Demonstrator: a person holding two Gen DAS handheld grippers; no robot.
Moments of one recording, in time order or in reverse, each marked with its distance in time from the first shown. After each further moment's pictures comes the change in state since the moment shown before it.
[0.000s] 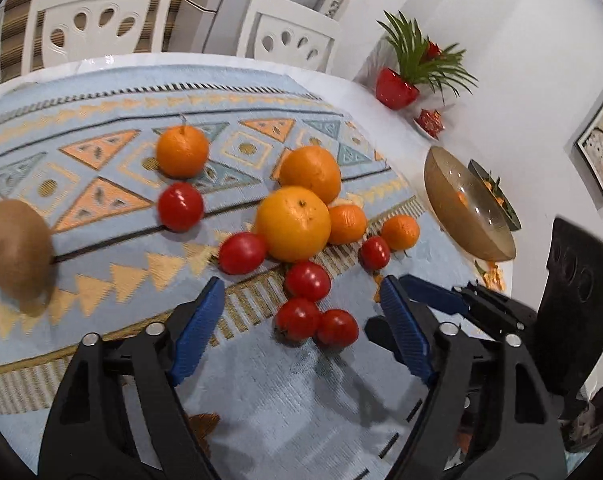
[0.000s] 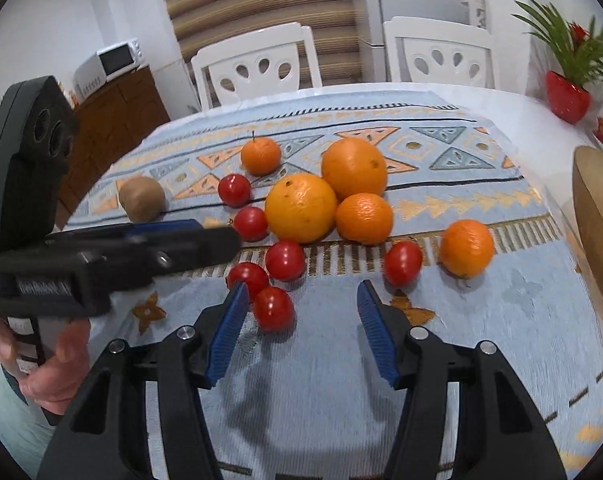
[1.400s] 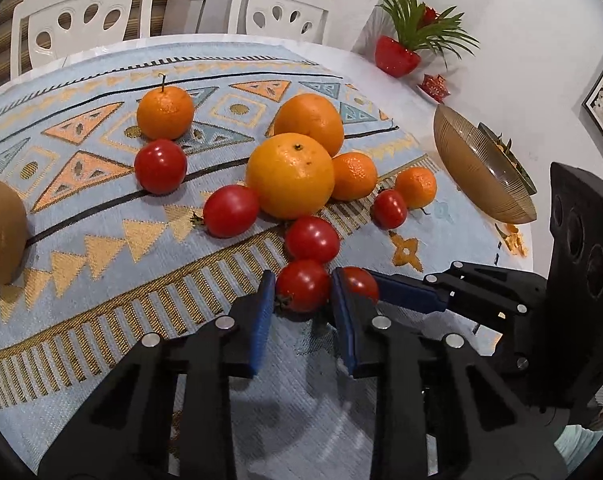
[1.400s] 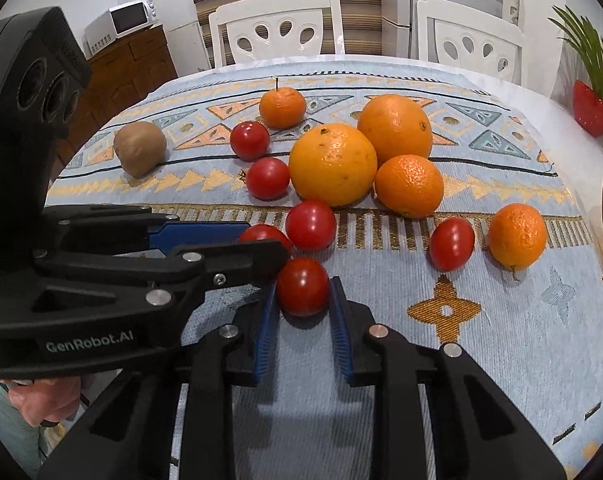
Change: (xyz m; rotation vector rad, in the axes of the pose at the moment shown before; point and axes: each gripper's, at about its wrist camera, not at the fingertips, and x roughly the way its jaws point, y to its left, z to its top) left arm 0.022 -0.005 -0.017 0.064 0.065 0.055; right arm 0.034 0.017 -0.010 -0.091 0.096 -0.010
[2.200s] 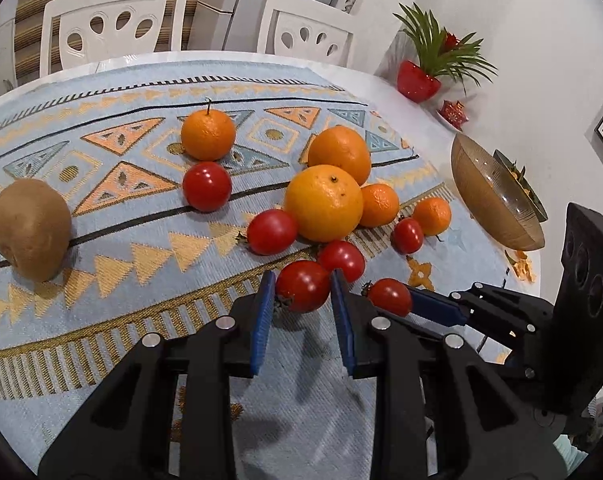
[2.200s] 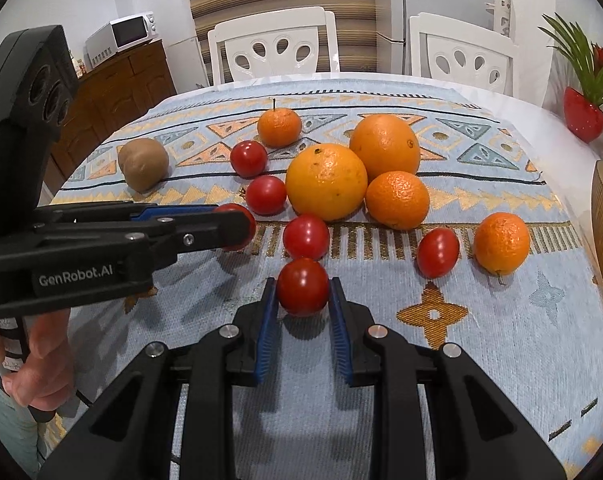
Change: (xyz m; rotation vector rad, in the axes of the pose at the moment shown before) left arm -0.020 0.012 0.004 -0.058 -0.073 0.064; right arm -0.012 -0.002 -0.002 0.008 -0.062 -0.008
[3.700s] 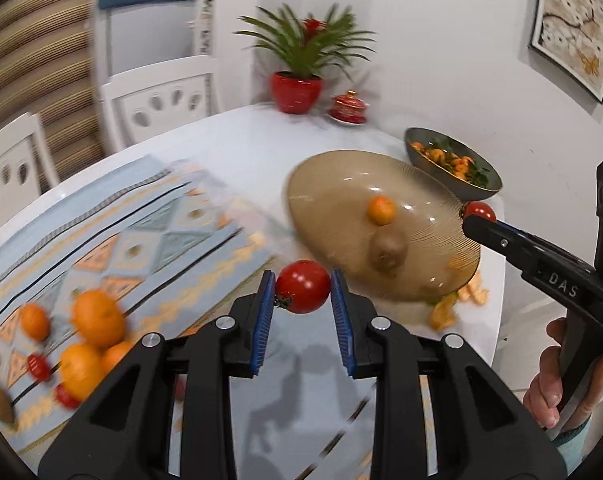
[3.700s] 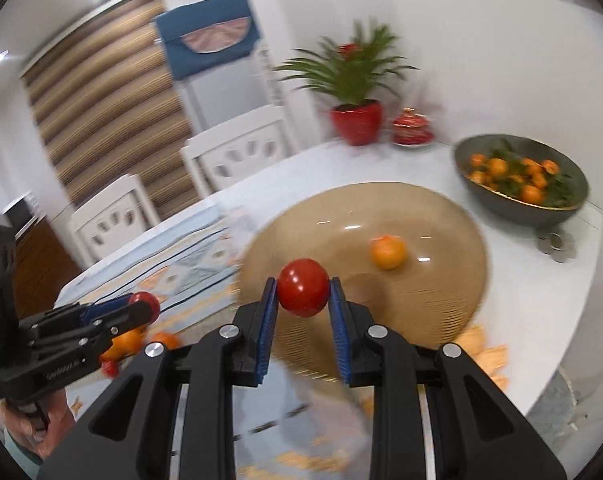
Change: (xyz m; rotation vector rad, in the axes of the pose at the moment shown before) left arm 0.046 -0.252 0.068 0.371 -0.052 -0.051; right arm -0.203 -0.254 -0.039 0.524 -0.332 -0.307
